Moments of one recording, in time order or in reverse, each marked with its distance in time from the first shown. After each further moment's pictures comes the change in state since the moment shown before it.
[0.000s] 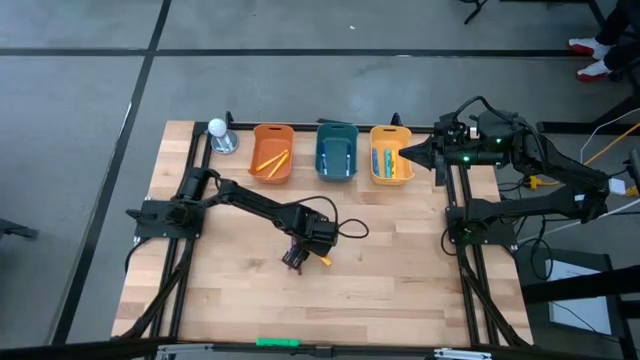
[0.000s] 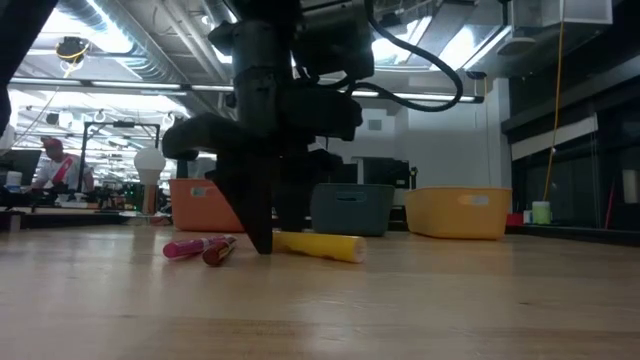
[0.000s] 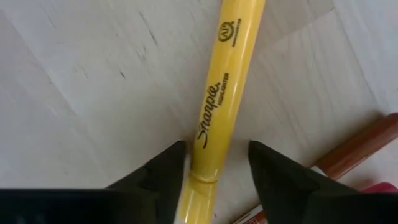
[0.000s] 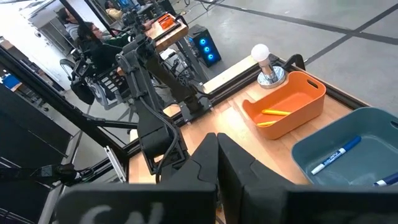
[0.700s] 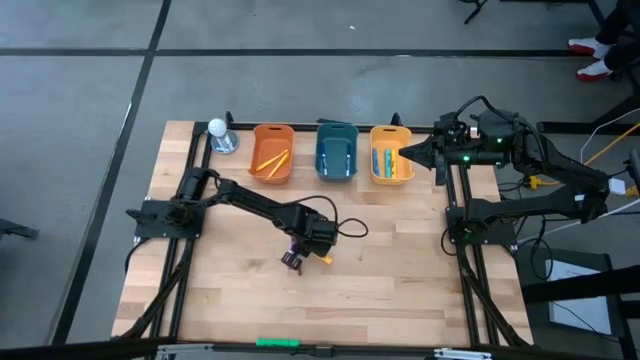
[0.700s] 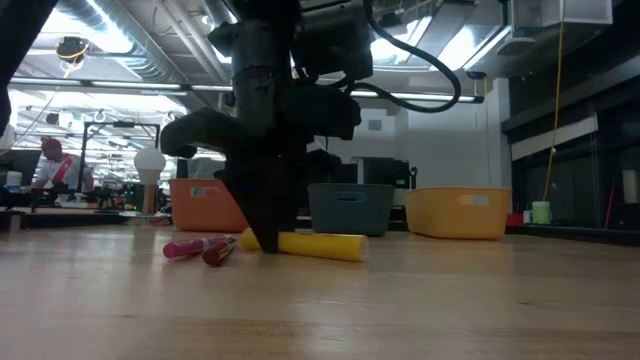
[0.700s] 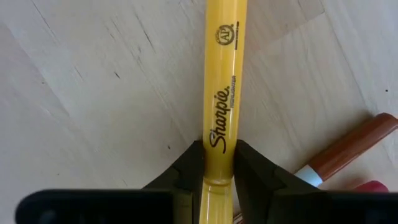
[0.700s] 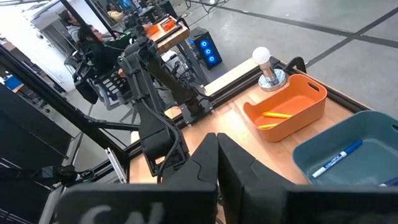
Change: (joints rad) left arm 0.000 -0.009 -0.004 -0.006 0.032 -0.007; right arm 0.000 0.000 0.000 0.011 0.000 -0.003
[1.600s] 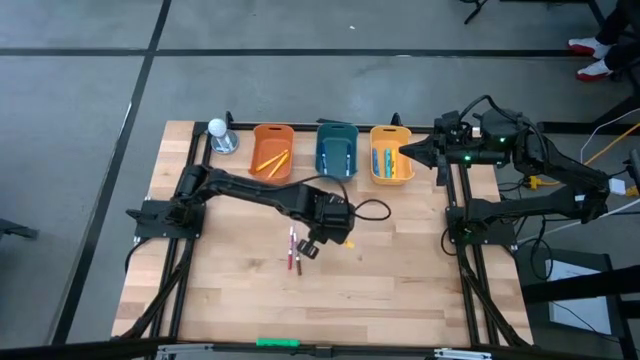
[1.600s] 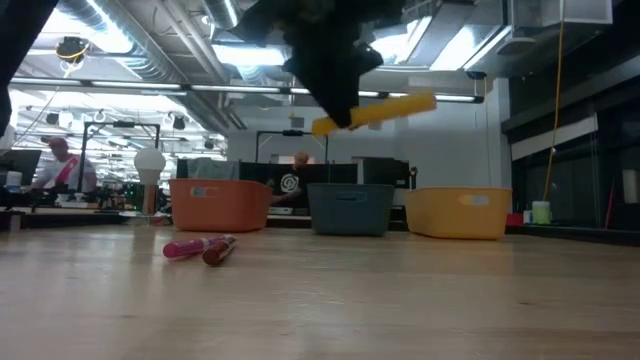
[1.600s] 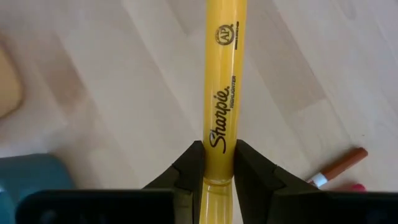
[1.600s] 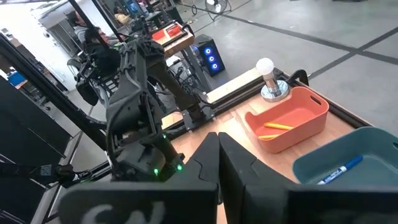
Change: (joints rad) left arm 0.024 -0.019 0.420 -0.286 -0.123 0.051; right arm 0.000 -0.004 0.000 0.033 -0.001 -0.049
